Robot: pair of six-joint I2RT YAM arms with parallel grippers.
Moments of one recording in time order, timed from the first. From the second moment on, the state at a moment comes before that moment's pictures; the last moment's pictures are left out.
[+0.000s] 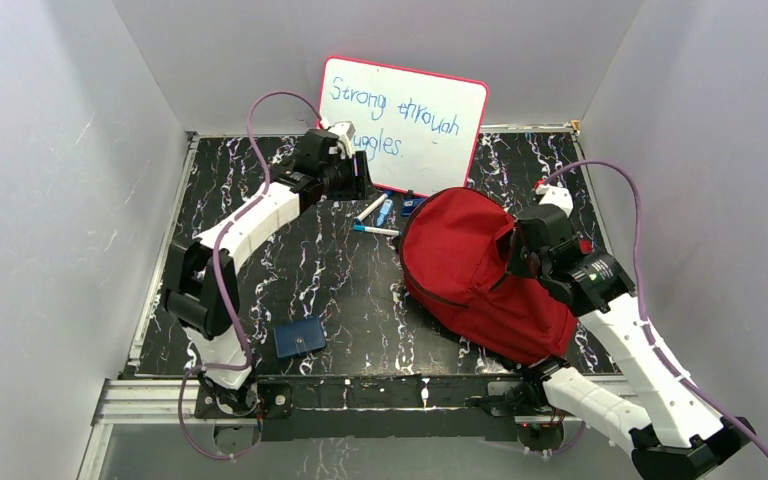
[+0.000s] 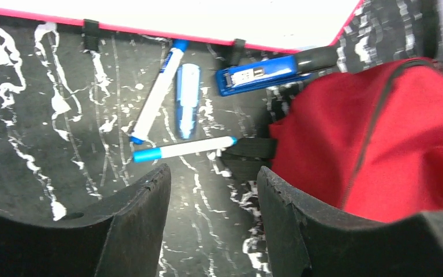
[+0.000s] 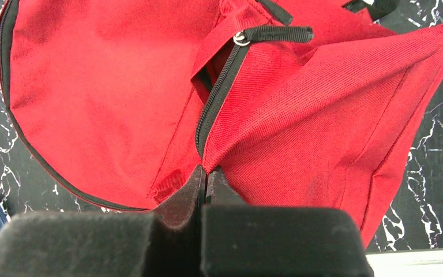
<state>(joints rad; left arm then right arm) -0.46 1.74 1.44 -0.34 0.18 -0.41 0.53 0.87 1.07 -0.99 0.37 0.52</state>
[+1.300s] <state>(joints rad) -0.46 2.34 1.94 -0.60 0.10 0.05 0.53 0.78 1.00 -1.01 0.29 0.53</state>
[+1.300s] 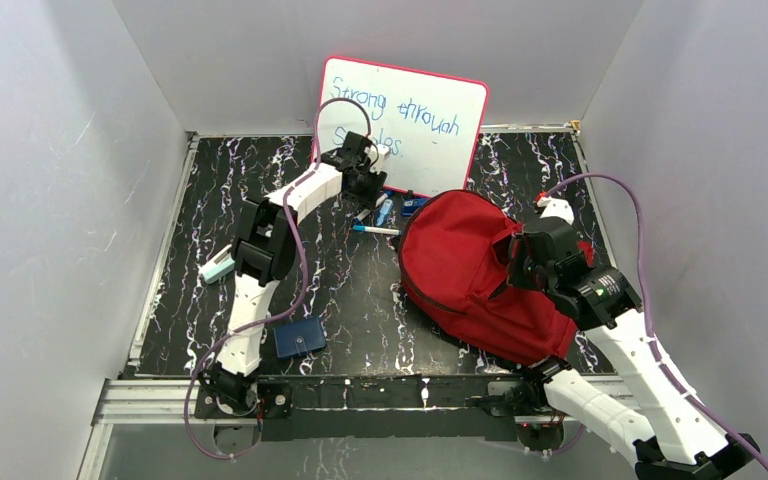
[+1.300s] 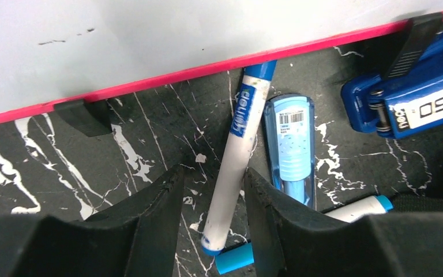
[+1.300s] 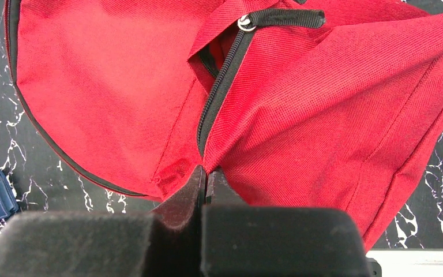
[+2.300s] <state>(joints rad) -0.49 1.98 1.73 -0.59 0.20 -0.06 0.53 0.70 0.96 -0.97 0.30 0.55</state>
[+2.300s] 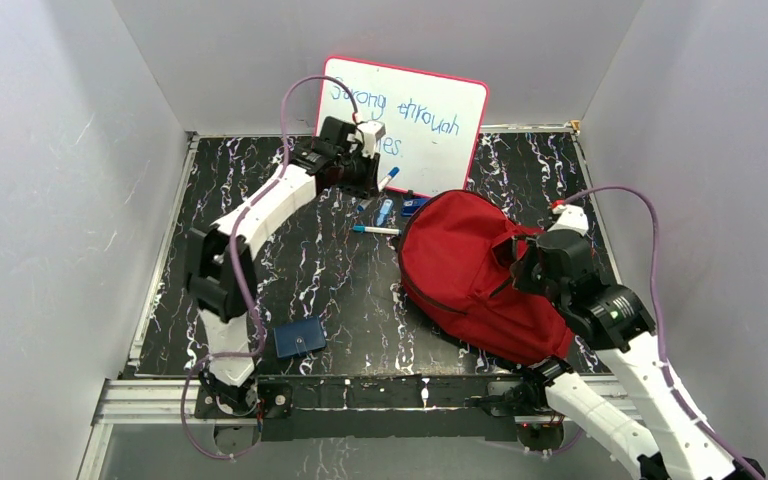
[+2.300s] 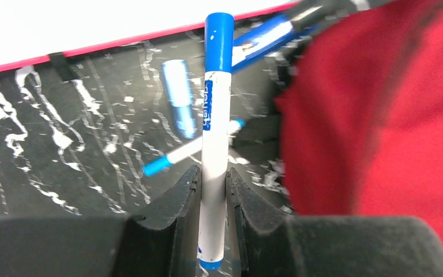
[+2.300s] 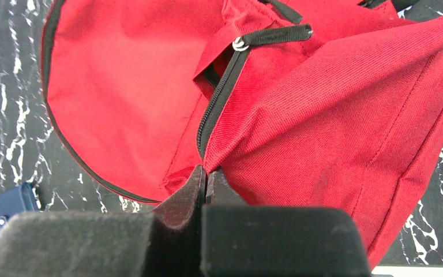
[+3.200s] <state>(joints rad) -0.86 1.78 1.55 -0.55 0.66 -0.27 0.53 0.58 0.92 -0.92 0.35 0.61</state>
